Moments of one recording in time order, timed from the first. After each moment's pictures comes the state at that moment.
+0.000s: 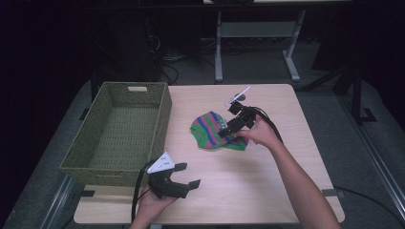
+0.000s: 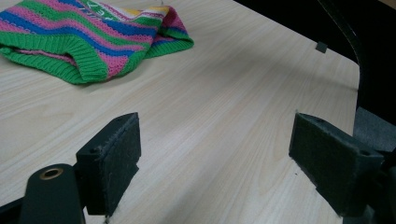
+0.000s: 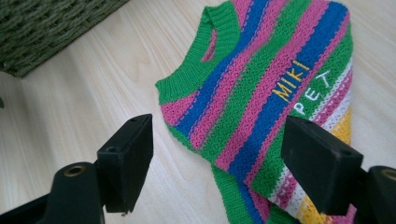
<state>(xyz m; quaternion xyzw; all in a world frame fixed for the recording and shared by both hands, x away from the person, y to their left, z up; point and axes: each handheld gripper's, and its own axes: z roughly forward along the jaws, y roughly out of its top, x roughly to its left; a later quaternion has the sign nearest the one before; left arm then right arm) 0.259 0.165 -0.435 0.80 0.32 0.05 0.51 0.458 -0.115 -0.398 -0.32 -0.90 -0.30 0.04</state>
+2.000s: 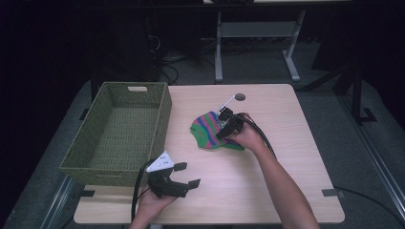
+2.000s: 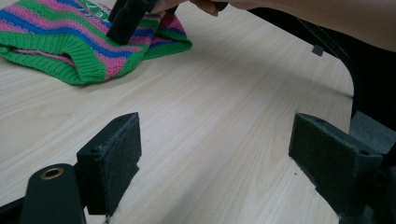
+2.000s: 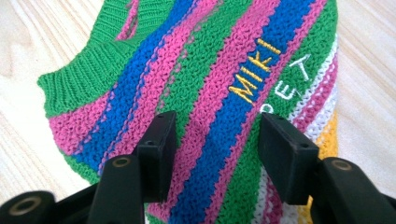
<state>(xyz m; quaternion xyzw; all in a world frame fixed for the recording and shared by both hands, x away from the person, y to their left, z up) 0.260 0.167 -0.434 0.80 0.32 0.05 0.51 0.472 -0.085 -0.445 -0.36 -0.91 -0.22 -0.05</state>
